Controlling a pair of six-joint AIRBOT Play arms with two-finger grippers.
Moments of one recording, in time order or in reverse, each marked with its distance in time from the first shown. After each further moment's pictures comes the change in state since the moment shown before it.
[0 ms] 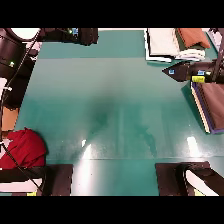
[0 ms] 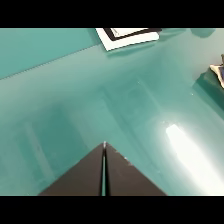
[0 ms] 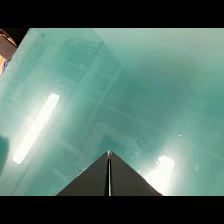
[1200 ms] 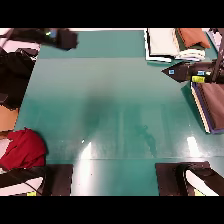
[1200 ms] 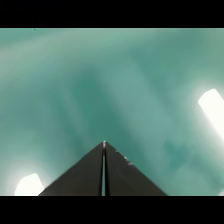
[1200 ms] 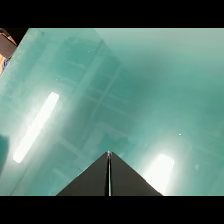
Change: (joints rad) left arm 0.124 0.150 -0.071 0.143 -0.307 0.000; right arm 0.000 0.000 0.000 -0.002 0.003 0.000
